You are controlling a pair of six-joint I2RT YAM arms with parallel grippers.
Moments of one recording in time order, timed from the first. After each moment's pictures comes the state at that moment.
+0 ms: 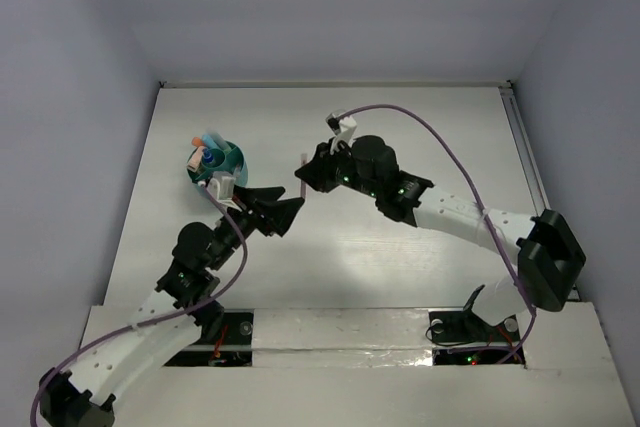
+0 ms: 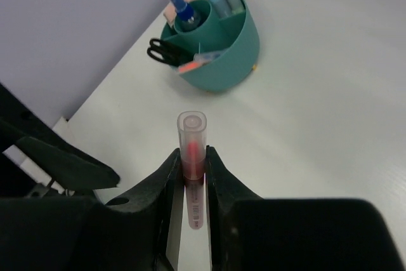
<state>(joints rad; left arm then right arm) -0.64 0.49 0.29 0.38 0.11 -0.58 0.88 1.48 1.09 0.18 -0.08 0.45</state>
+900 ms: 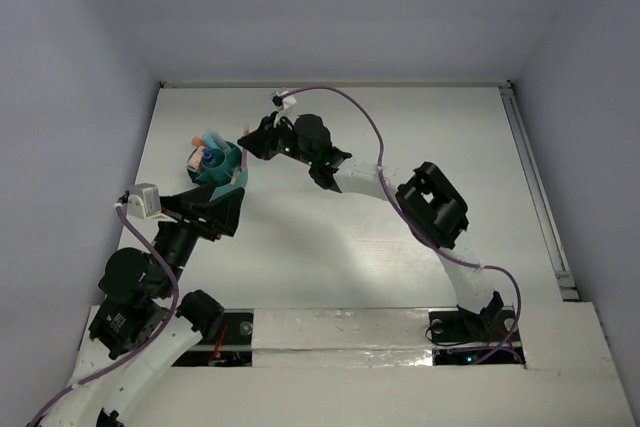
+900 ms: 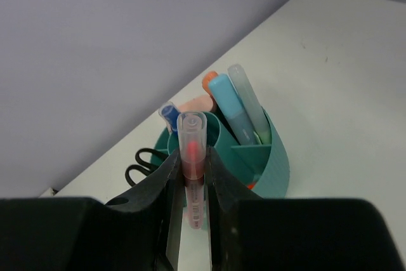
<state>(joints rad) -0.64 0.20 0.70 -0.30 -0.26 -0.47 0.84 2.24 1.68 0.59 -0.26 0.48</state>
